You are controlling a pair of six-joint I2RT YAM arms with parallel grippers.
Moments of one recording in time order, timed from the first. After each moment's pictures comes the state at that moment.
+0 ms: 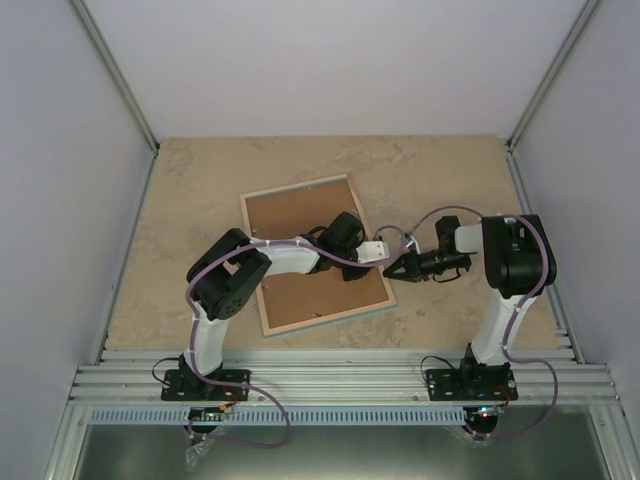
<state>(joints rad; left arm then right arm) -0.82 2.02 1.16 0.02 0.30 0.56 0.08 1.96 0.87 -0.50 -1.10 -0.22</state>
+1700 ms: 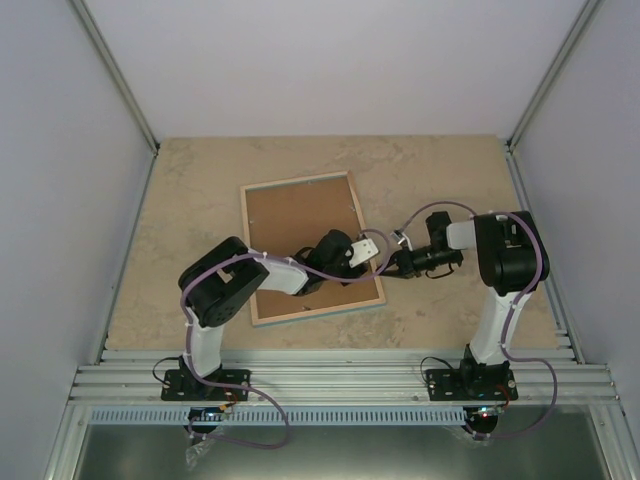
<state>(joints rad) -0.85 1.93 0.88 0.43 0.03 0.29 0.14 2.00 0.93 -0.49 -1.11 -0.20</state>
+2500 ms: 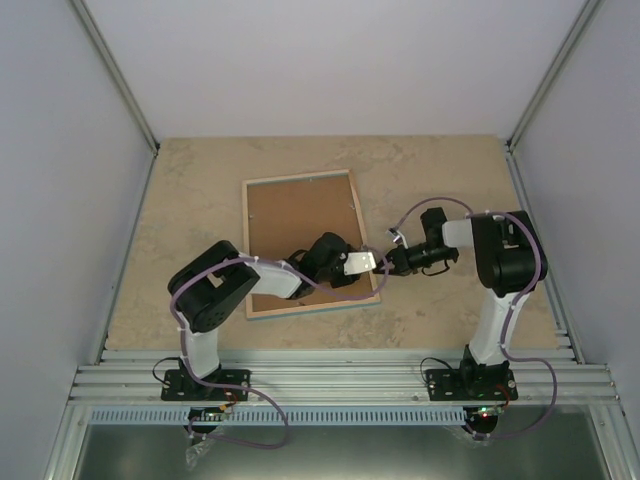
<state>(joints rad) -0.85 1.89 0.85 0.42 0.03 0.55 0.17 1.99 0.96 -0.49 -1.07 -0.19</state>
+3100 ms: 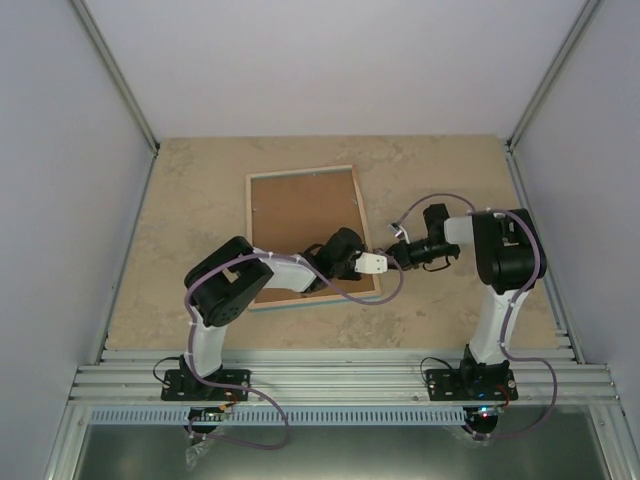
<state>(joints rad) -0.88 1.97 0.97 0.38 -0.08 0.88 0.16 2.02 0.99 -0.49 -1.09 -0.20</state>
